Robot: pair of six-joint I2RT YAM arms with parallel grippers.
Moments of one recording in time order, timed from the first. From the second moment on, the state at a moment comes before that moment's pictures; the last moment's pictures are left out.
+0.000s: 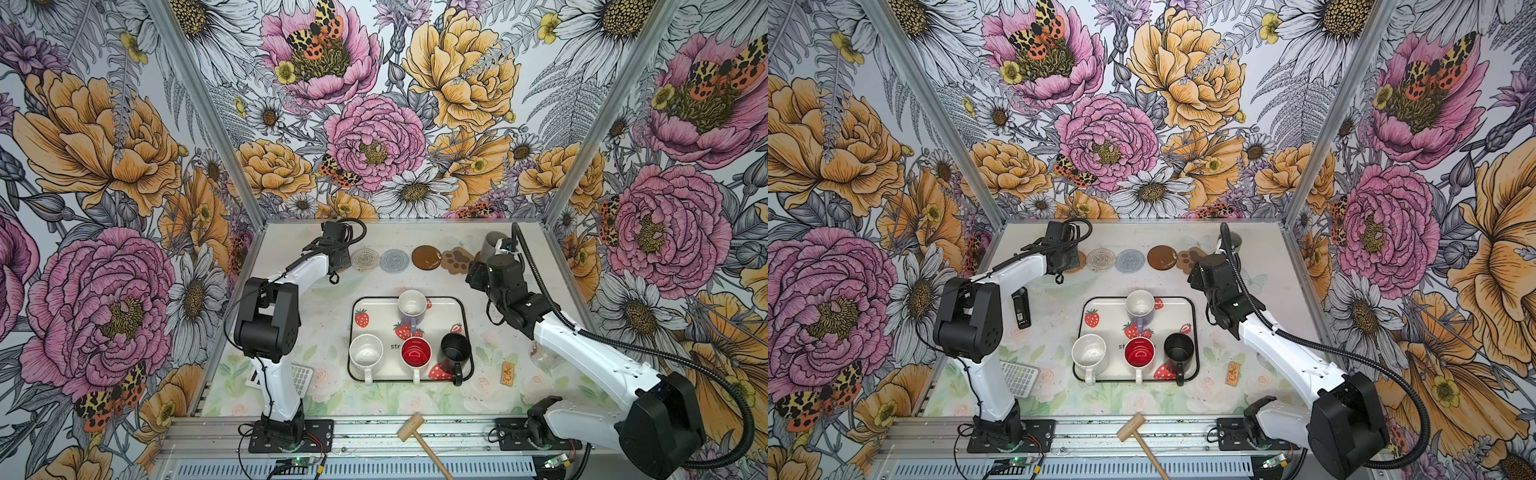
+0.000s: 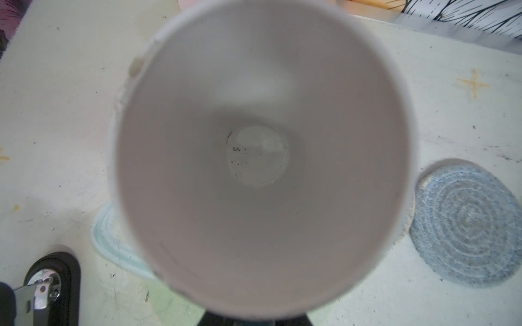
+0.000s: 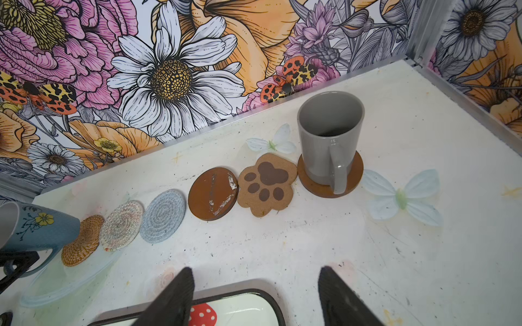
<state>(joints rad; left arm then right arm) -0.22 1.90 1.38 -0.40 -0.26 -0.37 0.44 1.21 0.87 -0.21 0.36 0.56</state>
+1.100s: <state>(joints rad) -0.22 1.93 1.35 -0.38 -0.26 -0.36 0.44 1.21 0.87 -0.21 0.35 0.56</state>
